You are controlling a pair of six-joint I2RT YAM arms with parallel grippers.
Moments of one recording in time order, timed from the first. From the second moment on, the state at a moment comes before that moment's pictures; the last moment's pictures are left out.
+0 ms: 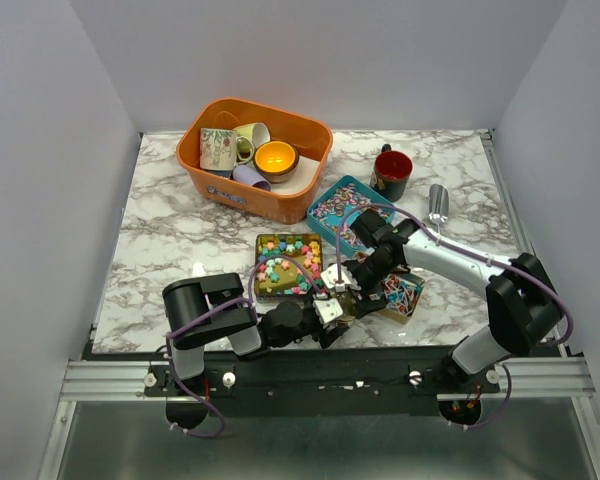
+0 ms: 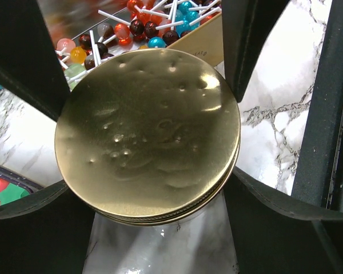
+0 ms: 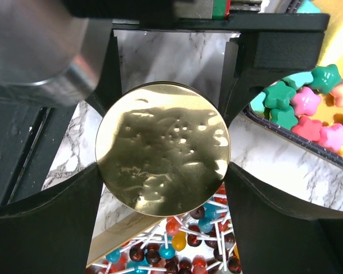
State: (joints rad) left arm -1.19 1.83 0.29 1.29 -0.07 0.07; right arm 0.67 1.57 1.03 -0.90 -0.70 -1.37
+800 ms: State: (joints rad) left arm -1.18 1.83 0.27 1.32 -0.03 0.04; right arm 0.79 1.33 0.81 -0.59 -0.43 -0.63
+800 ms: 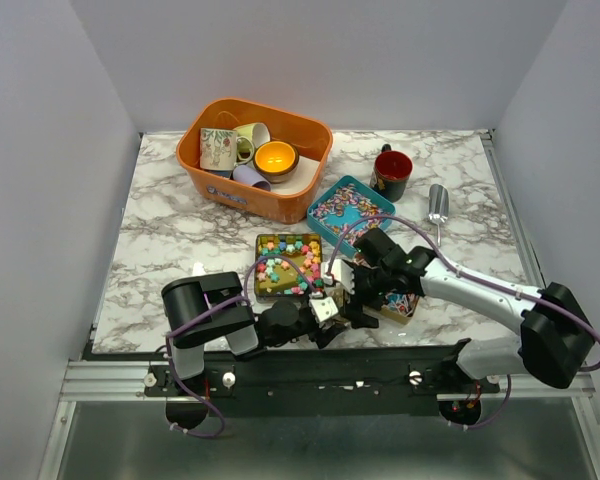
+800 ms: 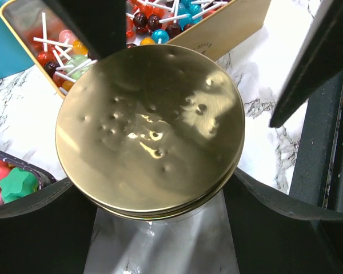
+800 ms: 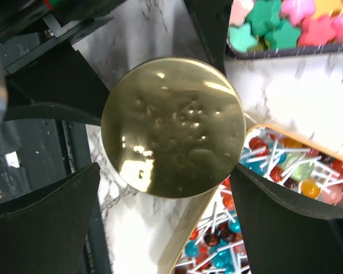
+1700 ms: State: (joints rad) left arm -1.18 1.84 0.30 1.28 -0.05 0.06; right arm 0.67 0.94 0.67 -0.66 -0.44 -0.83
